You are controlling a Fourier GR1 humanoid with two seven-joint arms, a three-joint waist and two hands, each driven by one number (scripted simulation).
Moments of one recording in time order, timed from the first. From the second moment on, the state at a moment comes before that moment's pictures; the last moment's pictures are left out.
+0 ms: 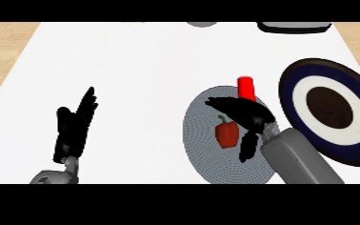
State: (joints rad) left arm -0.05 0.21 -0.10 -1.44 0.02 0.22 0.20; right arm -0.40 -0.29 0.44 -1.29 0.70 0.51 0.03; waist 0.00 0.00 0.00
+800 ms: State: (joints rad) left arm 0.00 0.16 -0.08 -1.49 -0.03 0.20 0.21; right arm -0.41 -0.24 0.37 -1.21 0.91 0.33 -0.15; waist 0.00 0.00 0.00
